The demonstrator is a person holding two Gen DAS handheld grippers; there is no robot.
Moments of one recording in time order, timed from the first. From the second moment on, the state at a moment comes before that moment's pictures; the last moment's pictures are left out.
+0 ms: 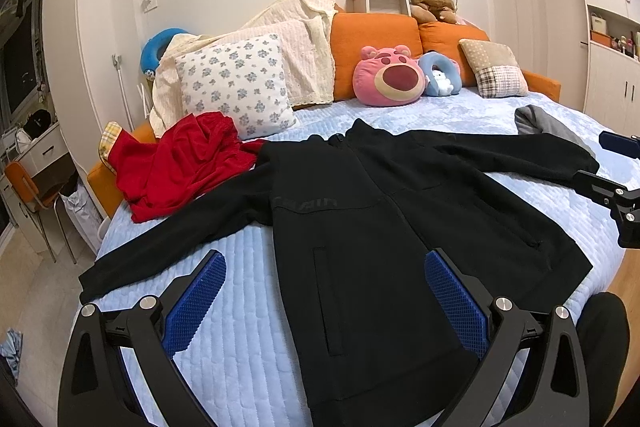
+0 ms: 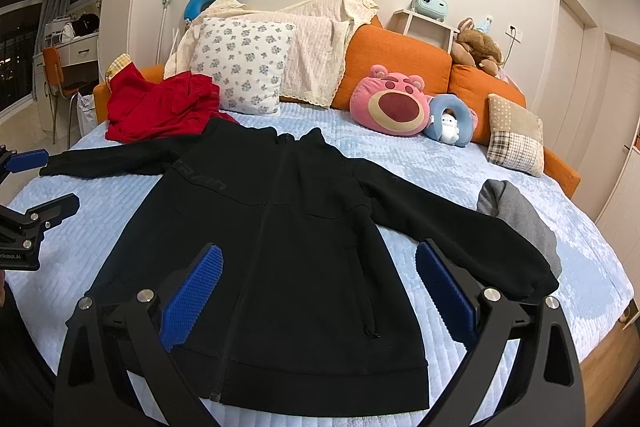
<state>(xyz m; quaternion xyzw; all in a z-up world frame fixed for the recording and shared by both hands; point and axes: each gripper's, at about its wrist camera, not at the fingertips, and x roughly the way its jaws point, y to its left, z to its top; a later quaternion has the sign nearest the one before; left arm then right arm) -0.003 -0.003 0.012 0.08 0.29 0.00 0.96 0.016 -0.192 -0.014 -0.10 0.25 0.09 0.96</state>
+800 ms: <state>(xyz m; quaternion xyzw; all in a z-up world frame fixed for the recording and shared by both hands) 0.054 -0.035 -0.003 0.08 0.31 -0.02 0.95 0.042 -0.258 -0.026 -0.06 0.26 0.04 0.96</state>
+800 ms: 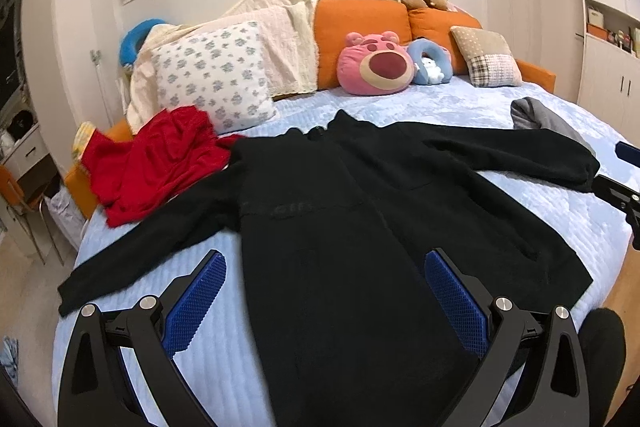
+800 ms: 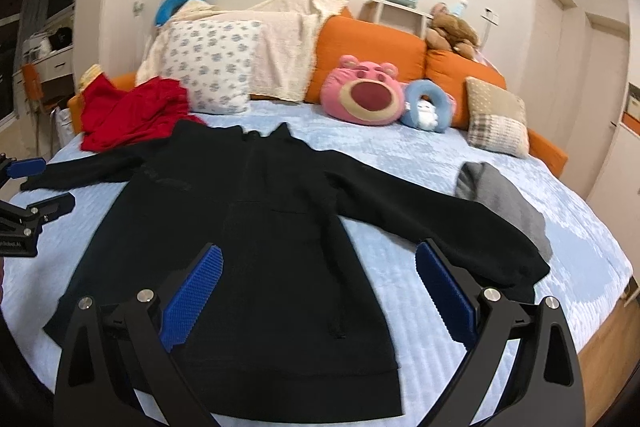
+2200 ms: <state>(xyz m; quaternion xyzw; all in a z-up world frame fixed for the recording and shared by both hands) 0.288 -0.176 -0.099 0.06 0.42 -0.11 0.90 0.184 -0.657 -0.188 0.19 0.37 0.02 0.91</state>
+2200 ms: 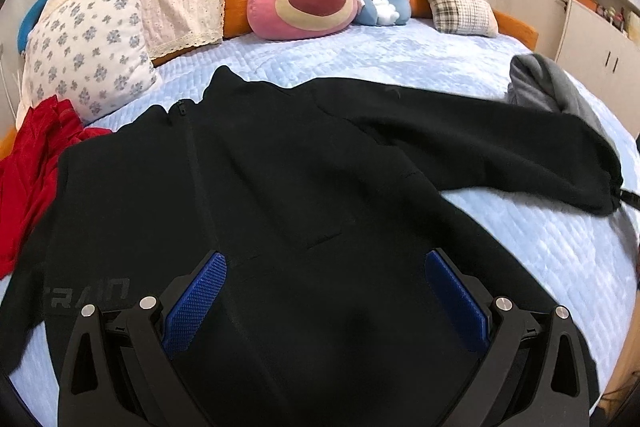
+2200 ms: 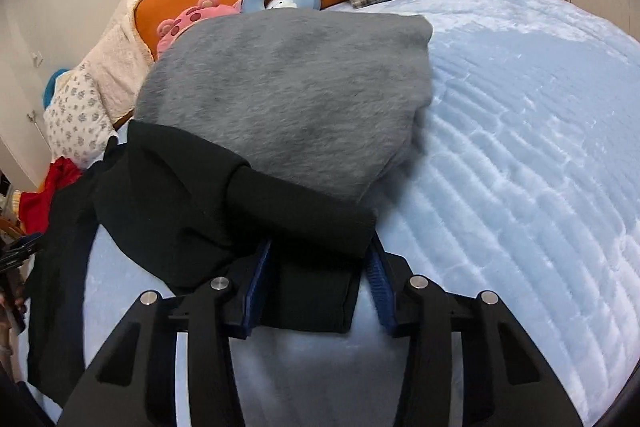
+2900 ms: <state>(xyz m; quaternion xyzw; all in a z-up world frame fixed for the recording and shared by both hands) 0.392 -0.189 -0.085 -0.02 0.45 -0.22 0.87 0.177 -0.618 -0.009 0.16 0.23 0.08 0.96</state>
